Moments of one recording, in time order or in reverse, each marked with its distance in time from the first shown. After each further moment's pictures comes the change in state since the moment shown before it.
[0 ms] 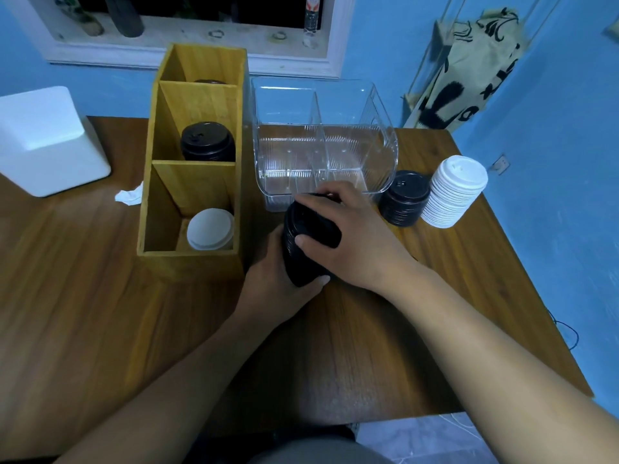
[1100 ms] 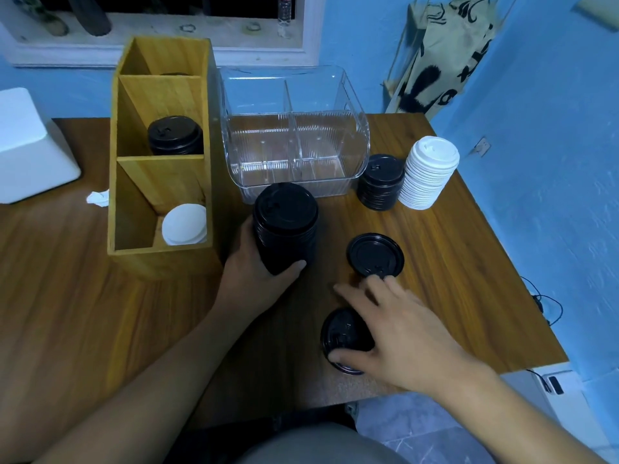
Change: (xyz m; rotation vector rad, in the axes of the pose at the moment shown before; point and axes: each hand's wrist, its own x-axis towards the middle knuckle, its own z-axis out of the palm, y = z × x) left_hand -0.002 0.010 0.002 0.094 0.012 -0.117; right_hand -0.146 0.021 -0.005 -0.384 -0.326 0.113
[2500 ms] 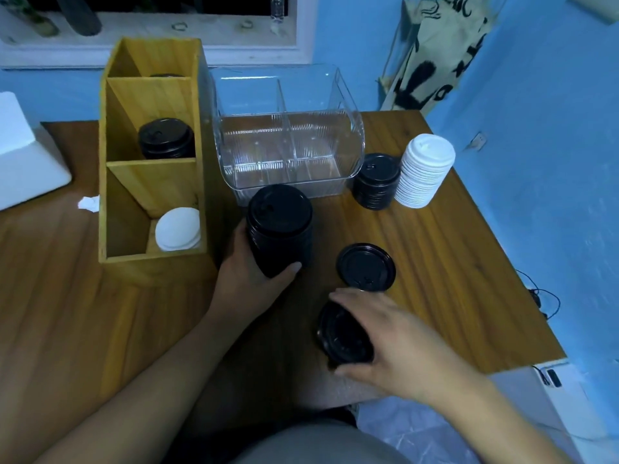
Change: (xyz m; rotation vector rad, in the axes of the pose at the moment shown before) left_hand 0.001 -0.002 -0.003 -0.011 -0.024 -0.026; right_hand -0.007 0.007 0.013 0.320 -0.012 -0.080
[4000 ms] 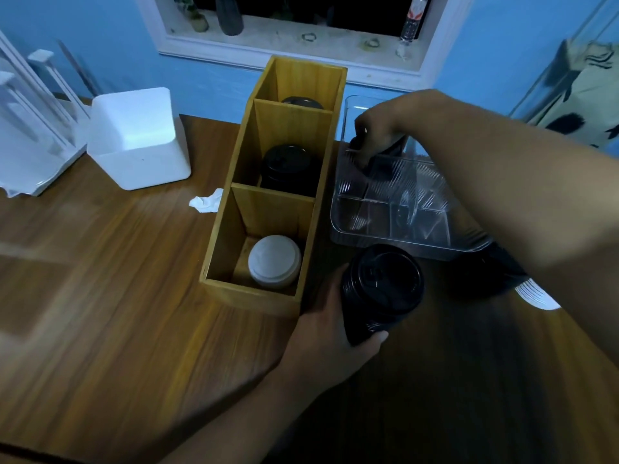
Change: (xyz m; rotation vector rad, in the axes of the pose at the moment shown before) left_hand 0.004 -0.005 0.000 -0.049 -0.041 0.020; right_hand 0.438 -0.053 -0.158 -0.704 -0.368 0.127
